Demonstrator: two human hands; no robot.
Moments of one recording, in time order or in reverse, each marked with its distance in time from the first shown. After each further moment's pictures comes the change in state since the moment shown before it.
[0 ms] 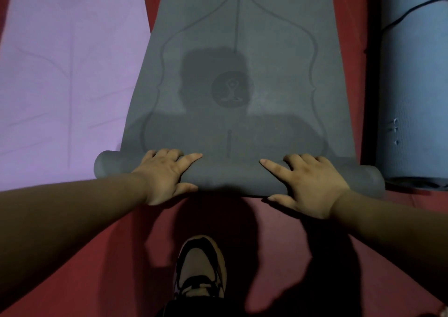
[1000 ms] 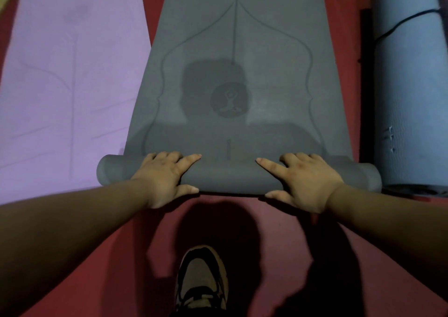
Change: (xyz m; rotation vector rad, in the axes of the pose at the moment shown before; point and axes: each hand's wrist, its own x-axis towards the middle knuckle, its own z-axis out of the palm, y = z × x) left_hand 0.006 -0.006 -0.009 -0.056 0.087 -0.013; right_hand 0.022 0.009 -0.017 0.006 -0.026 -0.030
